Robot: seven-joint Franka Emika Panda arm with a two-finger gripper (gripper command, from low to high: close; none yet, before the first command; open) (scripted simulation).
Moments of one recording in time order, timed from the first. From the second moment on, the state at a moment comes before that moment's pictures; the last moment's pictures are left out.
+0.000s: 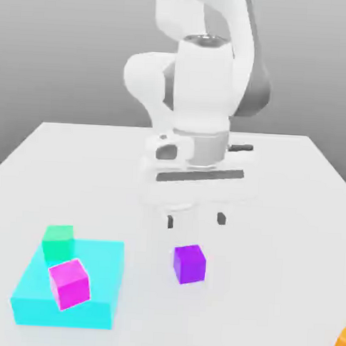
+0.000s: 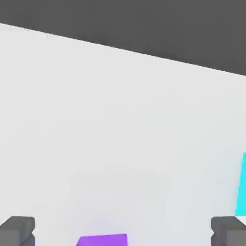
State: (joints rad) arm 0.12 -0.13 0.02 -2.99 0.02 2.89 0.64
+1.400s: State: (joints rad) arm -0.25 -0.15 -0.31 -2.73 -0.08 2.59 0.47
